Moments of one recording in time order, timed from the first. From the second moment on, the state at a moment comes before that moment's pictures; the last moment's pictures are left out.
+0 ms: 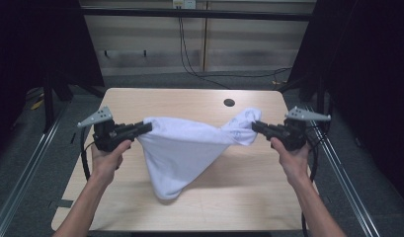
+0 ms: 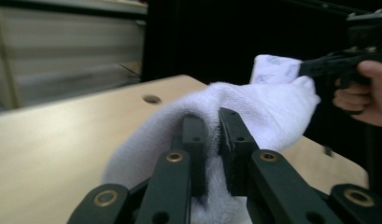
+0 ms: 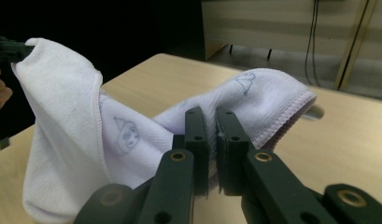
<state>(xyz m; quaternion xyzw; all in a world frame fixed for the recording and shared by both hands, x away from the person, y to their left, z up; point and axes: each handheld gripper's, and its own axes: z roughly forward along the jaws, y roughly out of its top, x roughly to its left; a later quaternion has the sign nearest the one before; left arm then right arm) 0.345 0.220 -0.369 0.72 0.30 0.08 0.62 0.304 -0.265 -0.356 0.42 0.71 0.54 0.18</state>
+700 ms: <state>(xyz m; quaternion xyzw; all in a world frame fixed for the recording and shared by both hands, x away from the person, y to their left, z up) 0.344 0.206 -0.349 0.74 0.27 0.12 0.60 0.334 -0.271 -0.338 0.42 0.71 0.52 0.21</state>
